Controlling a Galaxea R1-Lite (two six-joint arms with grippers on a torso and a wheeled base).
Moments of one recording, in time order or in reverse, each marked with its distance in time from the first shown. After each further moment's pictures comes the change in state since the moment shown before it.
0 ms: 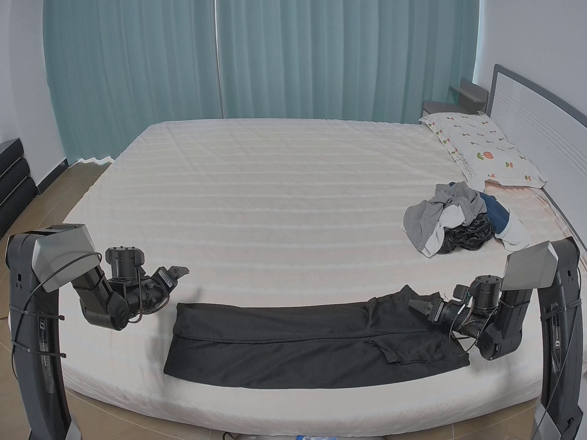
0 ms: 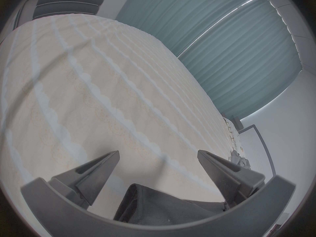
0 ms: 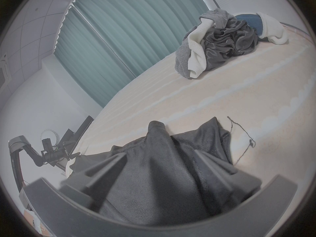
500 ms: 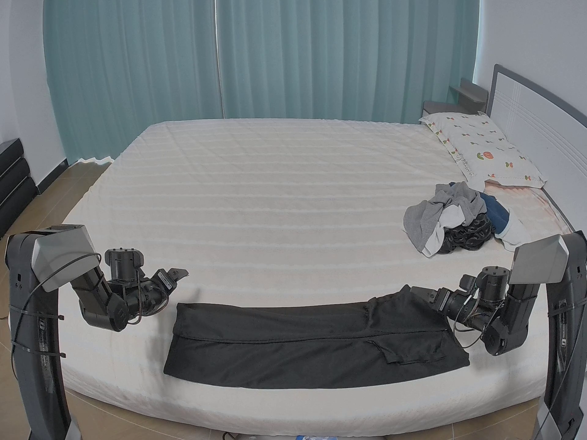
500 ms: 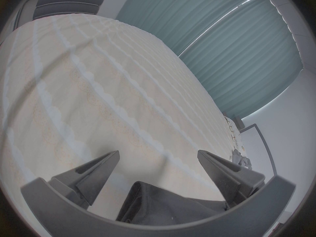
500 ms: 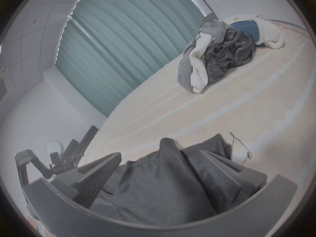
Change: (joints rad) left arm -0.001 -0.001 0.014 0.001 0.000 0.007; right arm -0.008 -0.074 0.032 -0.027 0.001 0.081
